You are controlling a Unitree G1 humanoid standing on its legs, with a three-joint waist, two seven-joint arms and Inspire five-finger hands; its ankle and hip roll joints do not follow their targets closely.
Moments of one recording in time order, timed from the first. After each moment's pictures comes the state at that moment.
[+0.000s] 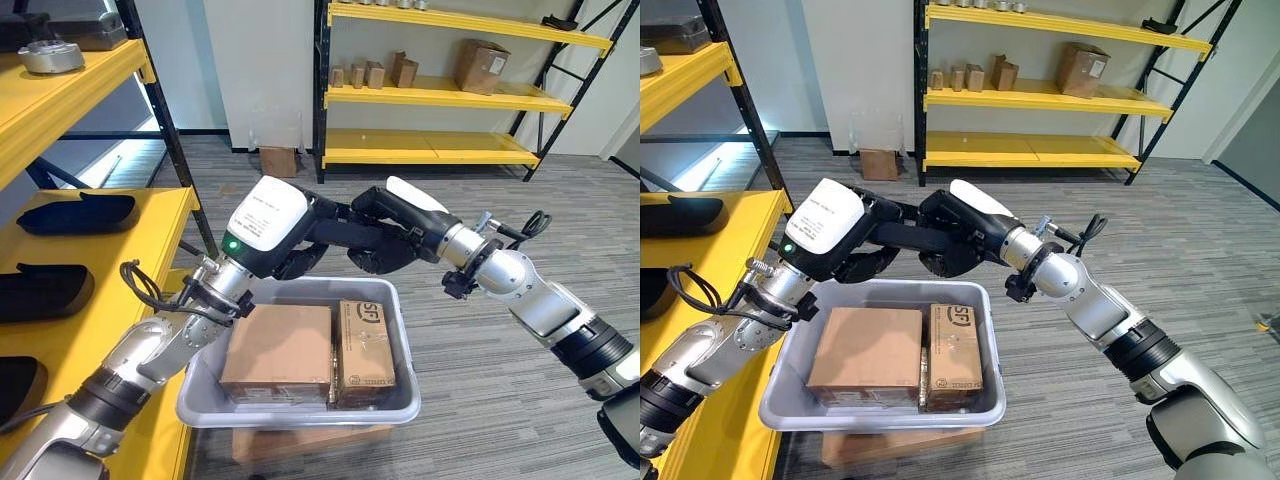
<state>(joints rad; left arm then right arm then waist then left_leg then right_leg) -0.40 0.88 -0.41 -0.06 0.56 -0.28 0.34 -0.73 -0.79 0.61 0.10 0.13 -0.17 0.14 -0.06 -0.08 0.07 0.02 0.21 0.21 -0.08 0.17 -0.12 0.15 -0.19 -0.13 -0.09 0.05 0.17</state>
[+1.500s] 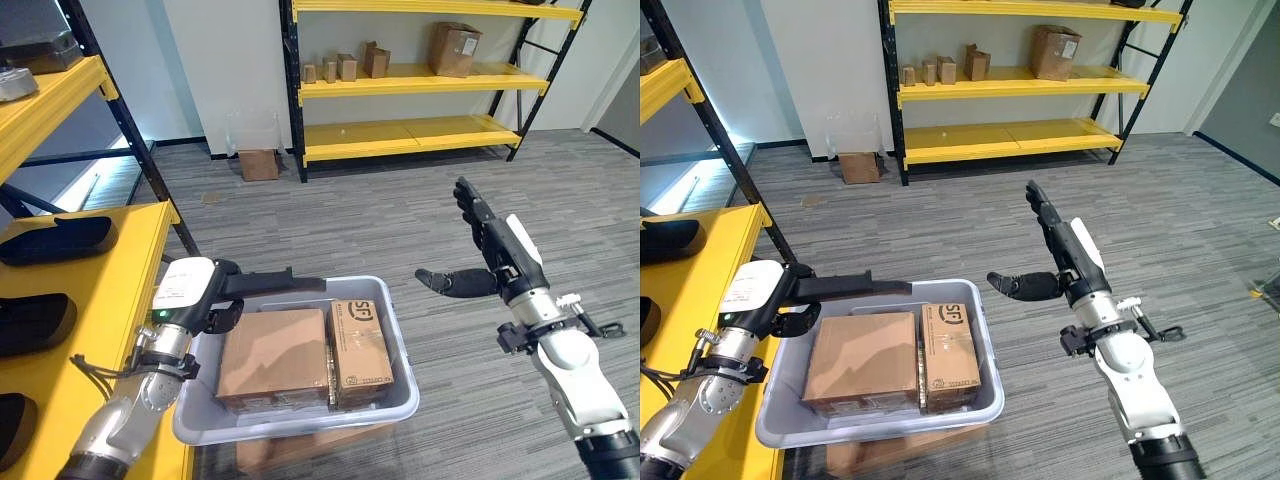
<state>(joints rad) 0.06 0.67 -0.02 0.09 0.55 -0.17 0.29 -0.04 -0.55 0.01 -0.08 0.20 -0.16 0.05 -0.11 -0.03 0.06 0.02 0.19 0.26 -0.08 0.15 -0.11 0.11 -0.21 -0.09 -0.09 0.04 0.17</state>
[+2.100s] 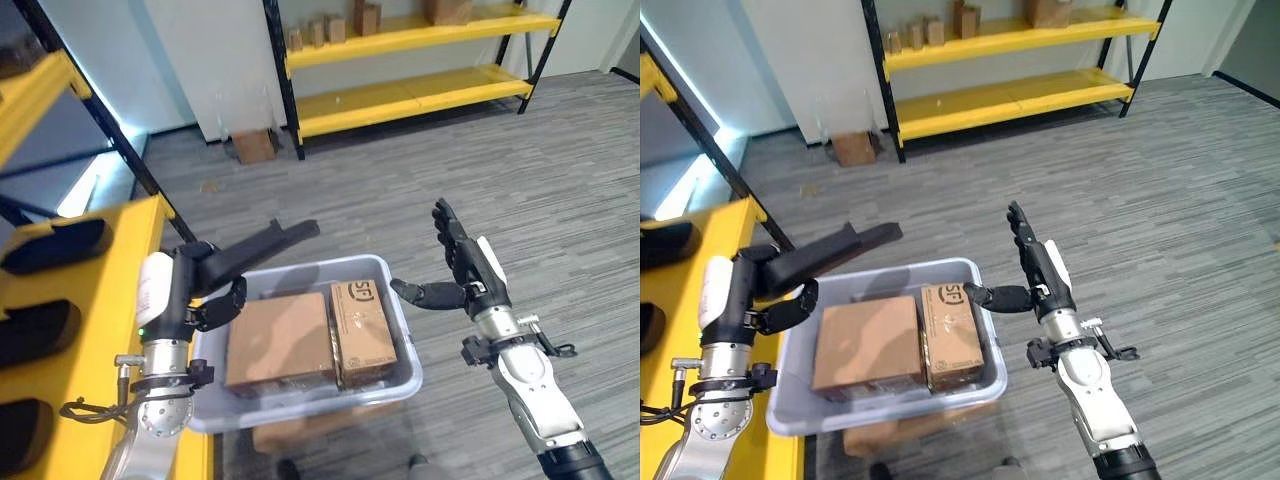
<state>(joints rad) 0.19 0.48 0.12 -0.22 0.34 -0.17 0.35 -0.16 -0.47 0.18 -0.08 0.18 -0.14 -0.08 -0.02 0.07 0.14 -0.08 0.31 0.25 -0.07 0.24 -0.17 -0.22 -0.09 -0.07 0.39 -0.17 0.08</state>
